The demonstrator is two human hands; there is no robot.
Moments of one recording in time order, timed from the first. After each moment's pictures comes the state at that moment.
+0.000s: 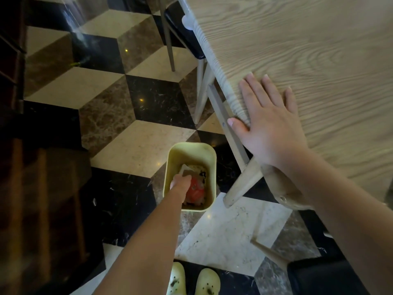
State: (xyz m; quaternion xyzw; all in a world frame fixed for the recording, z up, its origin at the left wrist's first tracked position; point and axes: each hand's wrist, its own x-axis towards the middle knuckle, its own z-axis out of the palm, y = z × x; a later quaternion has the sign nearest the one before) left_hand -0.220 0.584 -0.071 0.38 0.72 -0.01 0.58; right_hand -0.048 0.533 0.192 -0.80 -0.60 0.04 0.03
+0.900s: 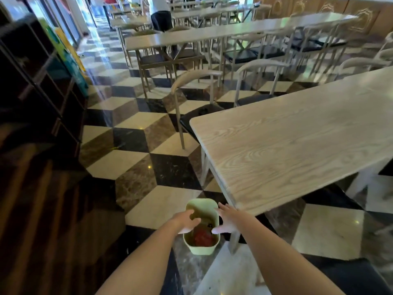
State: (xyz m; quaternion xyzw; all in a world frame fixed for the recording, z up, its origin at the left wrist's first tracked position) left_hand -0.306 0.516 0.256 0.74 0.52 -0.22 0.37; right_hand -0.138 0.429 0.301 -0.70 -0.59 0.37 -0.16
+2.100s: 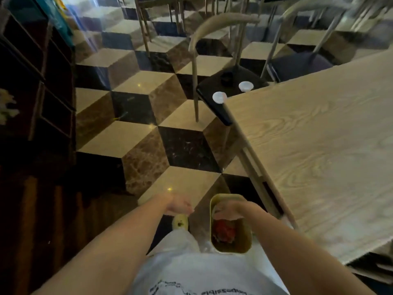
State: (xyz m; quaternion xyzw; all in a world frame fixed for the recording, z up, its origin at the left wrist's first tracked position) left_hand -0.357 0.772 0.241 0.75 0.37 -0.42 0.35; right_hand -0.167 0.678 0.134 -0.69 -0.50 0.48 -0.22
